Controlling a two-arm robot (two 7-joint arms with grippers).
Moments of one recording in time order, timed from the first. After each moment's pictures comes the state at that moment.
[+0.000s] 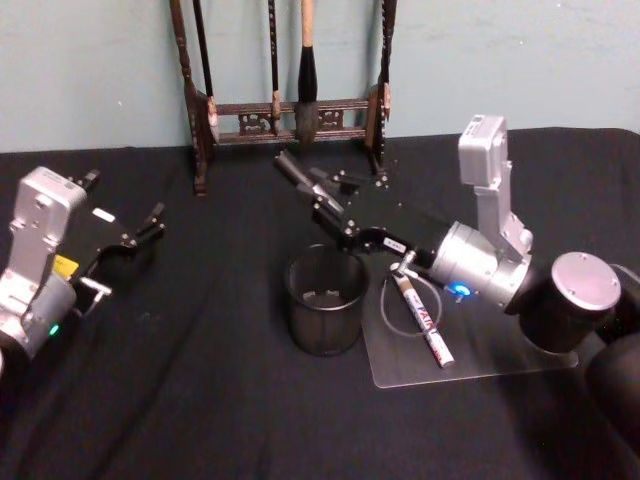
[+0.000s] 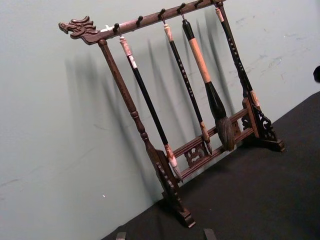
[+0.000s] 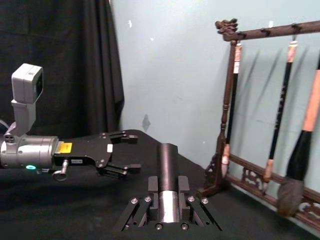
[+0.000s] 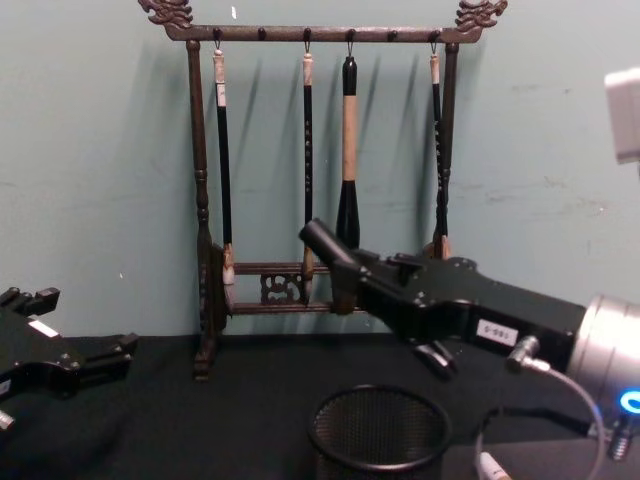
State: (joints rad) left arm -0.20 0.60 0.45 -1.41 -0.25 -0.12 0.03; right arm 0.41 0.30 -0.50 -1.22 0.48 -0.21 0.70
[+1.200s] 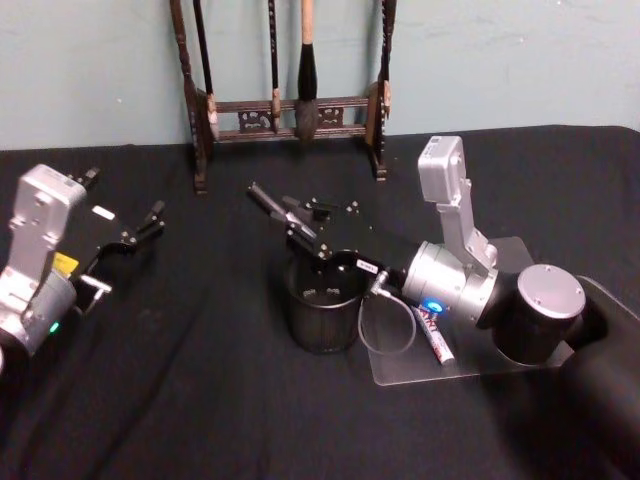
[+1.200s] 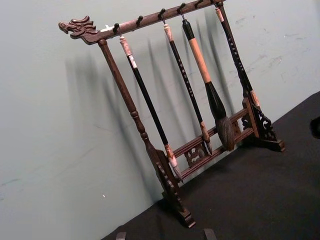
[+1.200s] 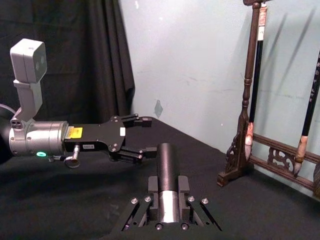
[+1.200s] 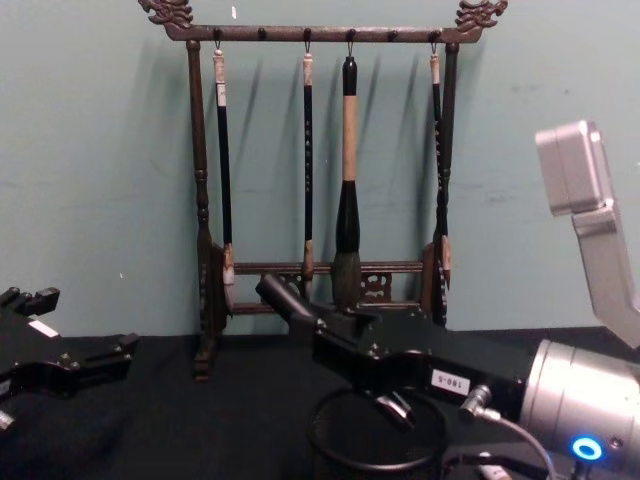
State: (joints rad) left arm -0.20 0.60 0.45 -1.41 -0.25 -0.12 0.03; right arm 0.44 0.26 -0.55 -1.13 0.49 -0.20 0.71
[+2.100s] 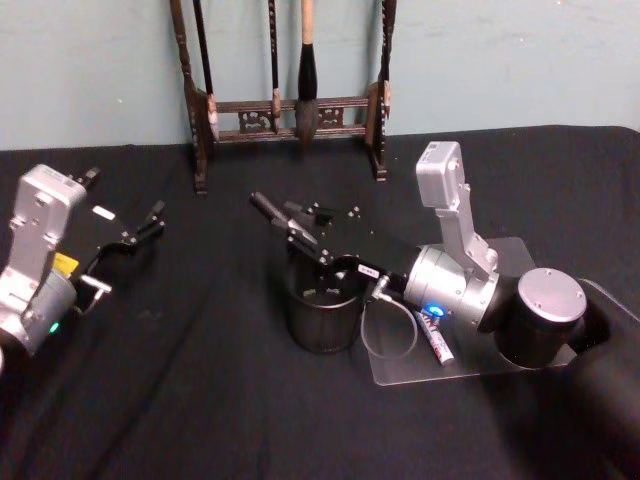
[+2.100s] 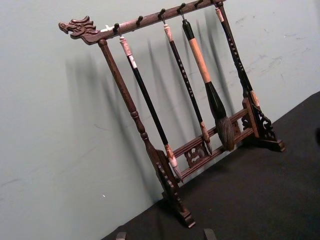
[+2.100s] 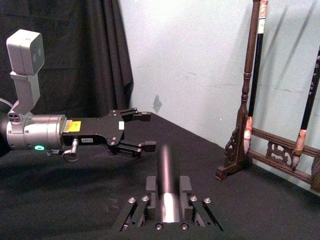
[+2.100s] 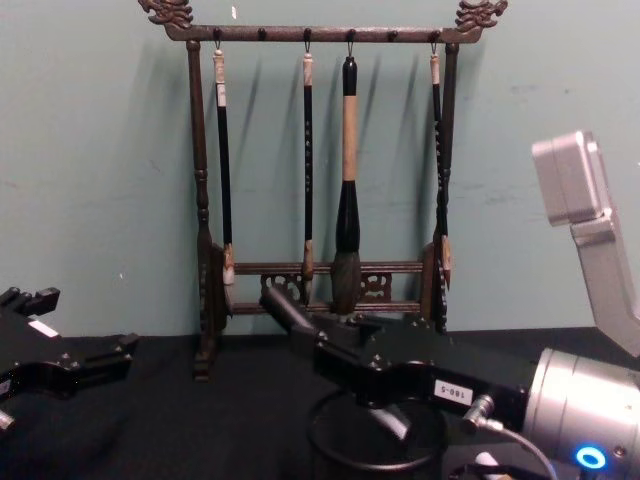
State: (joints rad) left arm -0.20 0.60 0.45 -1.41 -0.25 -0.12 0.03; right arm 0.43 0.26 -0.56 -1.13 0.47 -0.19 0.70
